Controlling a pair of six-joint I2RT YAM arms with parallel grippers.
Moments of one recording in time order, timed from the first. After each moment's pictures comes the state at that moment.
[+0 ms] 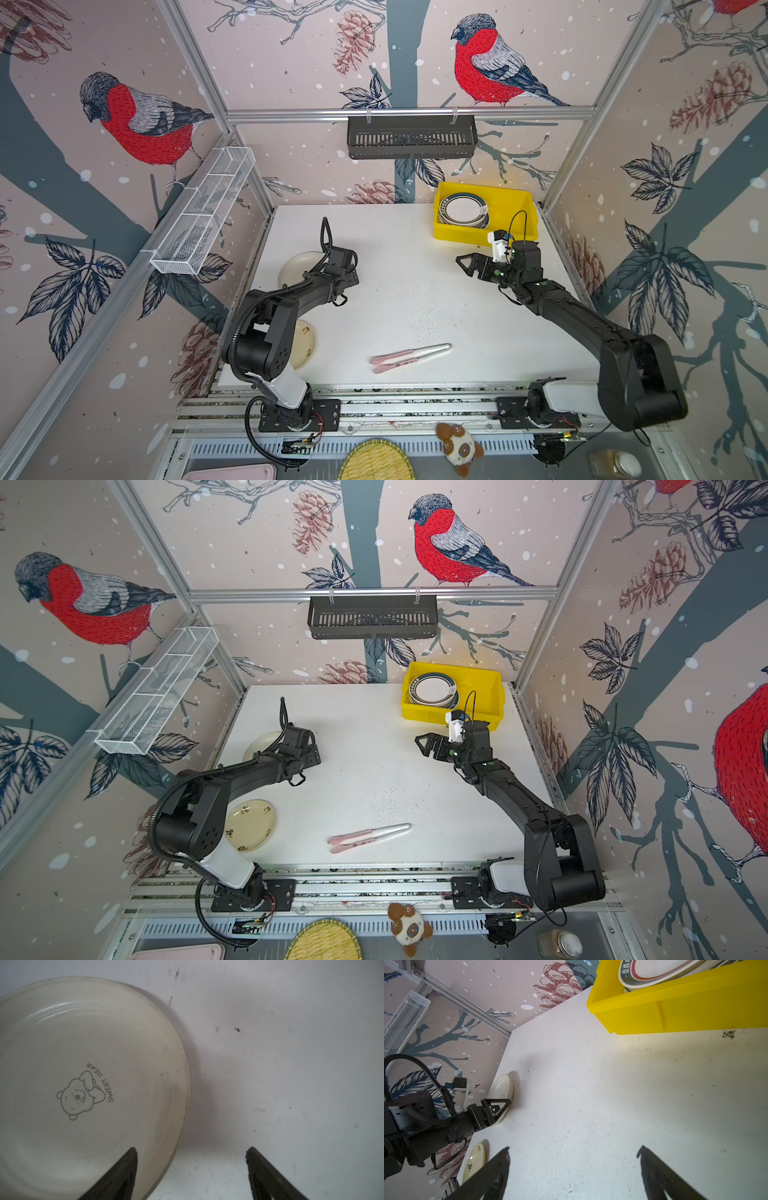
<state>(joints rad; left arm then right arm) -0.29 1.66 0.86 -0.15 -0.31 -0.53 0.20 1.33 0.72 0.06 -0.51 0.48</state>
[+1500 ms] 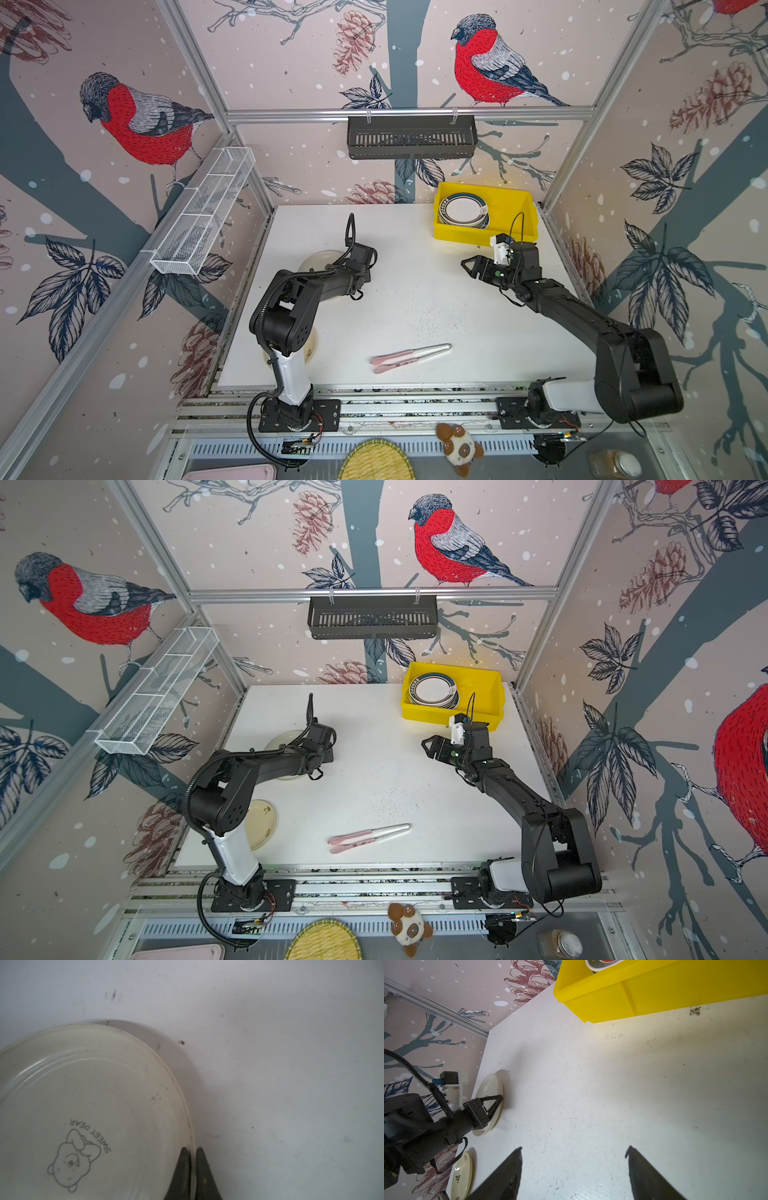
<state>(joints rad) -0.42 1.87 1.02 -0.07 -0.36 -0.43 0.18 1.36 0.73 0.00 -0.46 0.50</state>
